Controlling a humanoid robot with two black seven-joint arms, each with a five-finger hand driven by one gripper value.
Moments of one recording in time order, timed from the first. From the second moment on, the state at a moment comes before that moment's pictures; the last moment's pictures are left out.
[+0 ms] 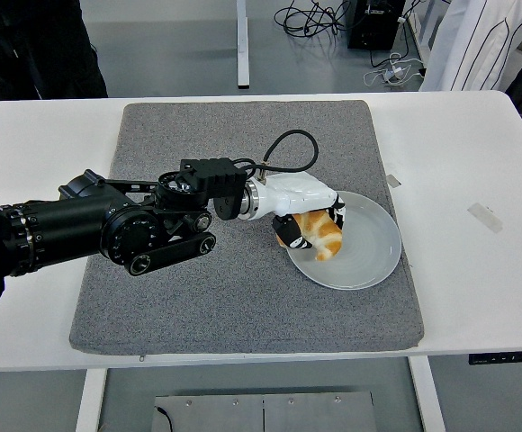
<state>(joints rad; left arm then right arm) -1.27 0.00 0.18 -0.87 1.32 0.09 -0.20 -0.12 0.00 0.07 0.17 -0.08 -0.05 0.23</state>
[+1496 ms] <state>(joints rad) -1.51 0.01 -0.11 -0.86 0.63 -0.02 -0.19 -0.12 0.00 0.07 0.17 -0.08 -0.05 0.23</state>
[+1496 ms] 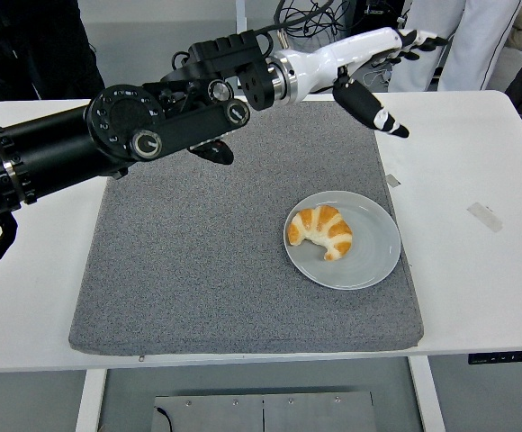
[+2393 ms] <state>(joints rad) -1.34 0.12 -0.39 -0.21 0.02 -0.19 -0.14 -0.12 0.00 0.07 0.17 -0.08 -0.05 0.23</state>
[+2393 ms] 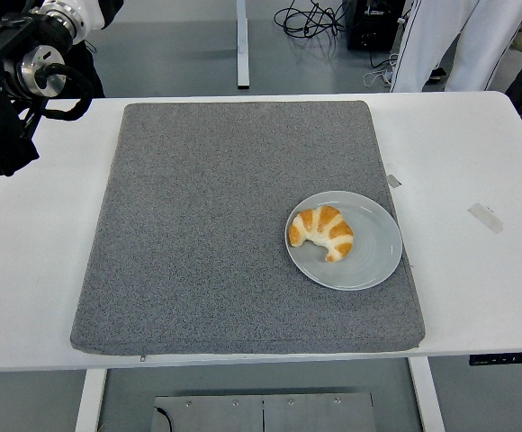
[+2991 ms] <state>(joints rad) -1.21 0.07 -0.67 -0.21 -0.03 -0.23 -0.09 -0.12 0.00 0.07 0.16 -0.08 -0.05 0.23</state>
